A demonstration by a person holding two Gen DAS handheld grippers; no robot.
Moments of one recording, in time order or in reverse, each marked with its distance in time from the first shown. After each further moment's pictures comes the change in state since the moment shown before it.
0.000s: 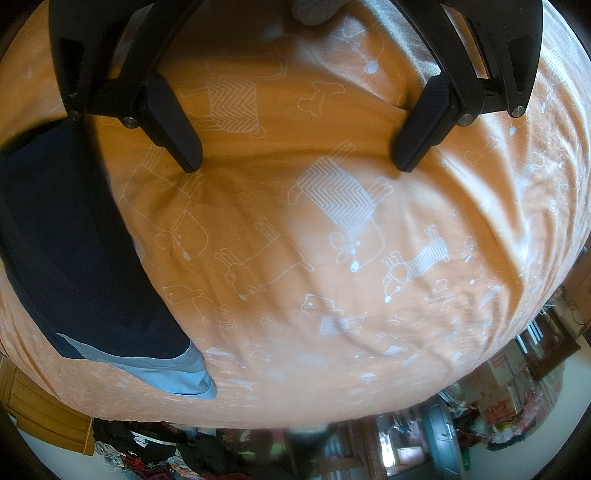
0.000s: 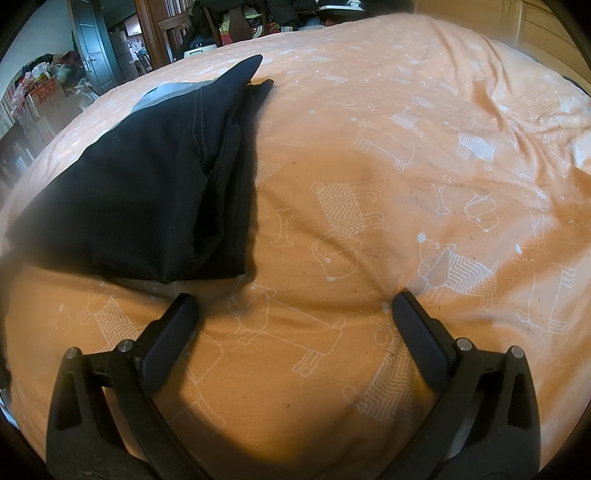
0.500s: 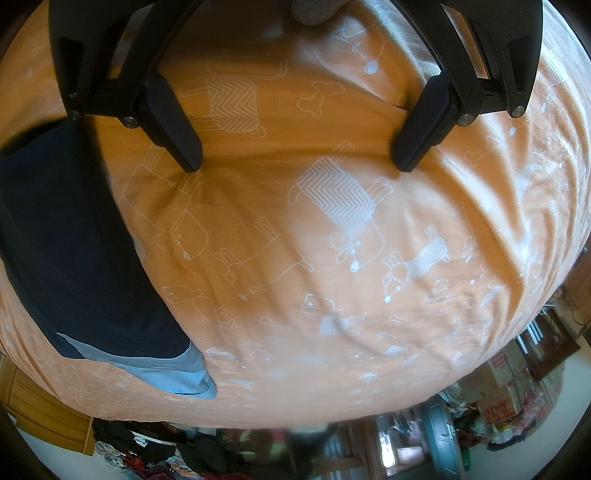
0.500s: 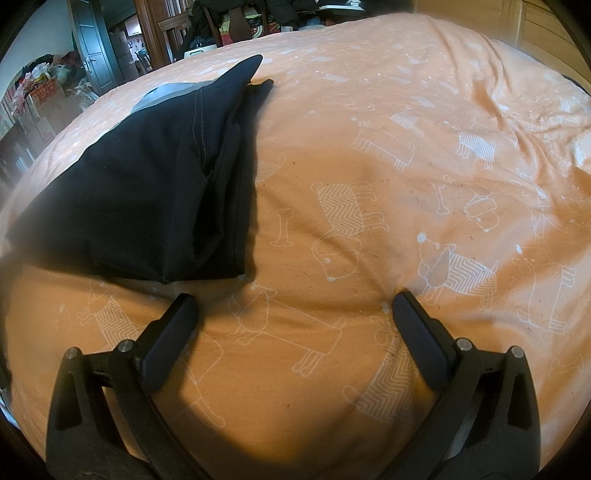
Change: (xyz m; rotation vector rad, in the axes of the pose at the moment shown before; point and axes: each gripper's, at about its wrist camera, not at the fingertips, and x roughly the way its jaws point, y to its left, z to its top) left arm 0.000 0.000 0.000 -0.001 0.000 0.000; right arm 0.000 0.000 0.000 0.001 0.000 0.001
